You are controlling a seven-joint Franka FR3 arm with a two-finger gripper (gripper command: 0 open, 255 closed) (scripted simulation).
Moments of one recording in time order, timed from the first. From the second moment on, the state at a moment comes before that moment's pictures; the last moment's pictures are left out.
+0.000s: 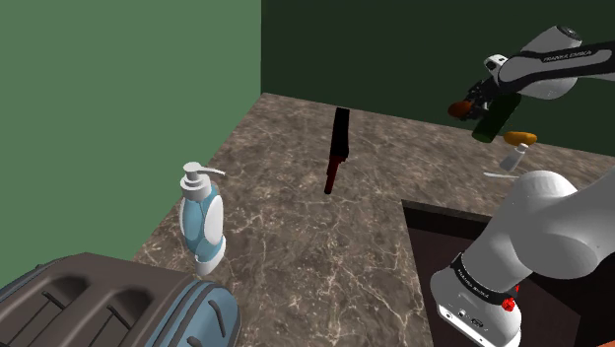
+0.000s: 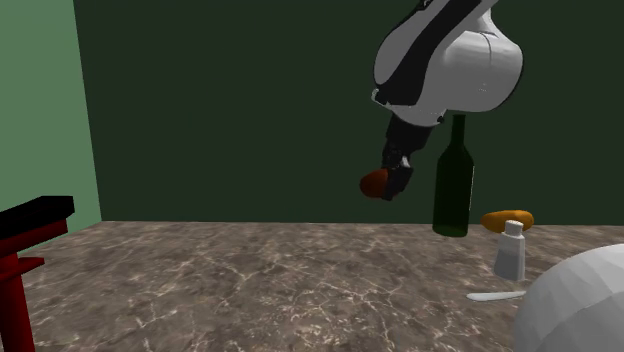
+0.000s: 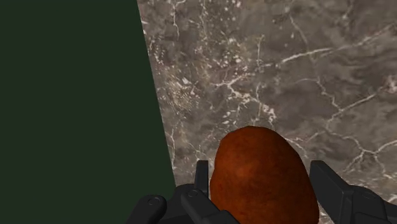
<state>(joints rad) 0.30 -0.55 -1.24 -2.33 -0.48 2.55 -1.36</state>
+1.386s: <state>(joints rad) 0.63 -0.78 -1.76 -1.74 -0.49 2.25 -1.80</state>
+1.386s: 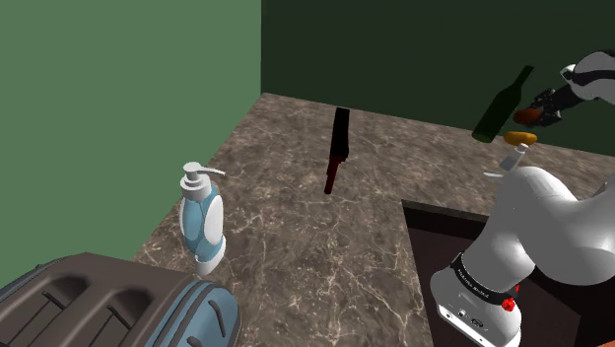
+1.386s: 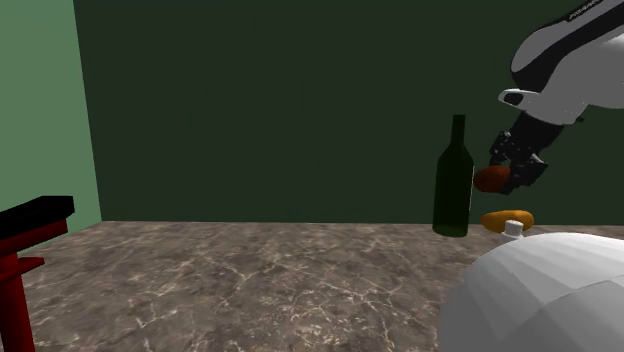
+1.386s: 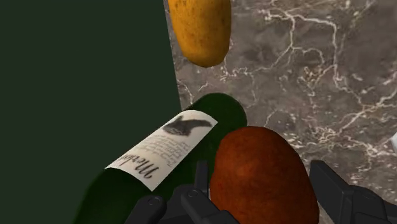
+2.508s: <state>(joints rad) 0.74 -0.92 -1.91 -1.59 -0.55 2.25 -1.89</state>
